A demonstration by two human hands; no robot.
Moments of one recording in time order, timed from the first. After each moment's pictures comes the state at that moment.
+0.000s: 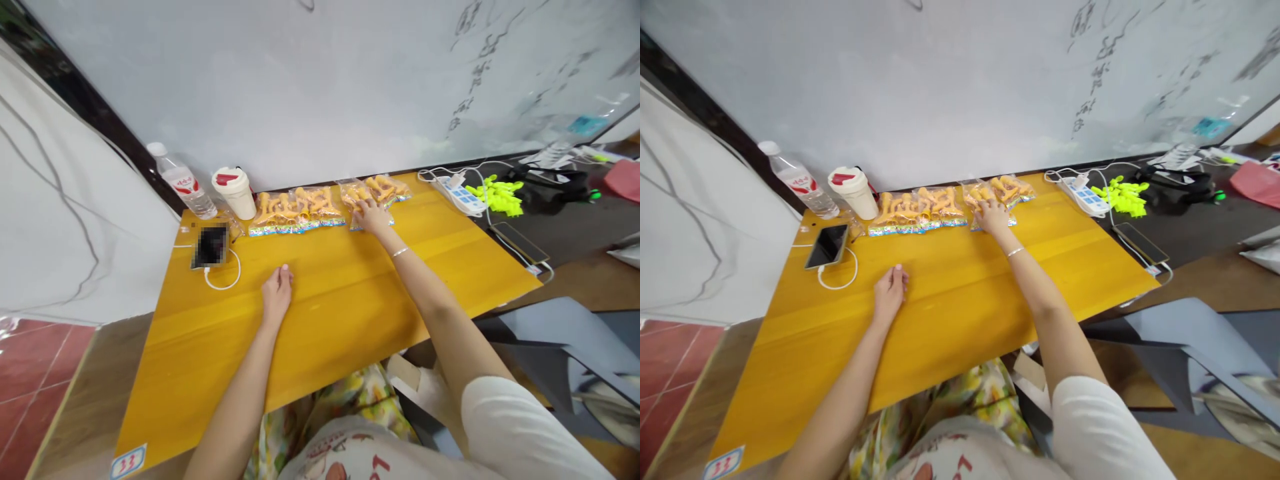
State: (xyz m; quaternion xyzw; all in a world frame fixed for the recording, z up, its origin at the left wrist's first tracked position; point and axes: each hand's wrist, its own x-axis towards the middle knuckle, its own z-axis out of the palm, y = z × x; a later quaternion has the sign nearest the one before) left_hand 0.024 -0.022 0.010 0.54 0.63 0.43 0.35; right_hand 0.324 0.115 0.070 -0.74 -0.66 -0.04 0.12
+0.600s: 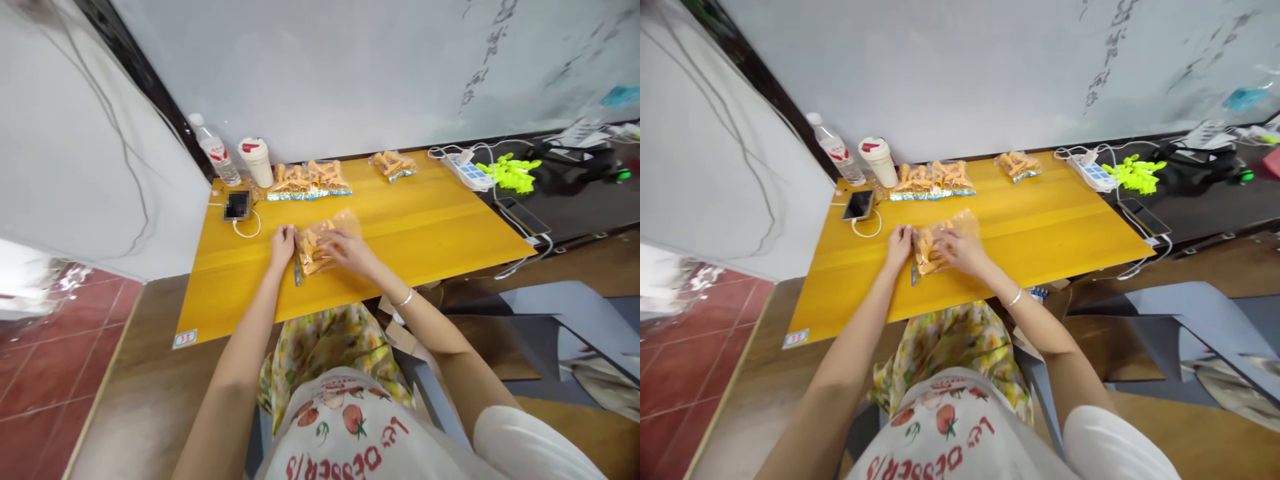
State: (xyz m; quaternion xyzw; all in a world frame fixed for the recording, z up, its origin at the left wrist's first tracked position) left_hand 0.002 -0.028 0.003 0.57 0.62 0.46 0.27; right_hand 0.226 -0.100 0.077 -0.47 -0.82 0.16 0.28
